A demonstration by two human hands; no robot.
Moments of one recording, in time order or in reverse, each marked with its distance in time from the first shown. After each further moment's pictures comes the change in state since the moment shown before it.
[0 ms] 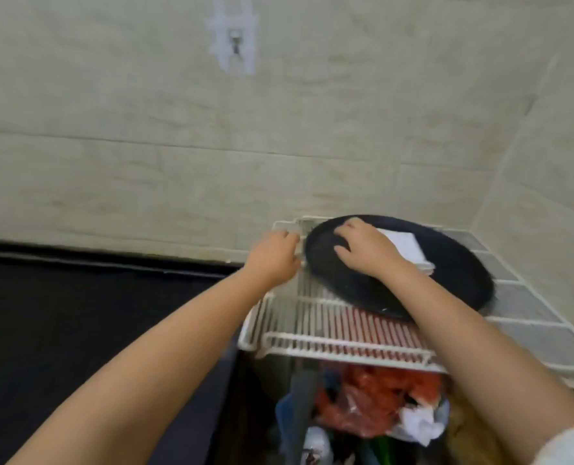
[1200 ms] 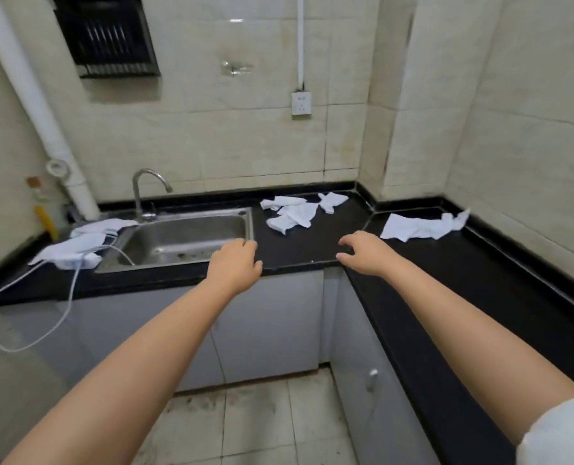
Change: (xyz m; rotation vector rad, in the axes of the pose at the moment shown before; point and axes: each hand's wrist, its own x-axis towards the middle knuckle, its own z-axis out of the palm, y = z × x) left_hand -0.637 -0.716 -0.218 0.309 0.108 -1.507; right_hand 0.097 -1.021 0.173 0.287 -0.413 -1.185
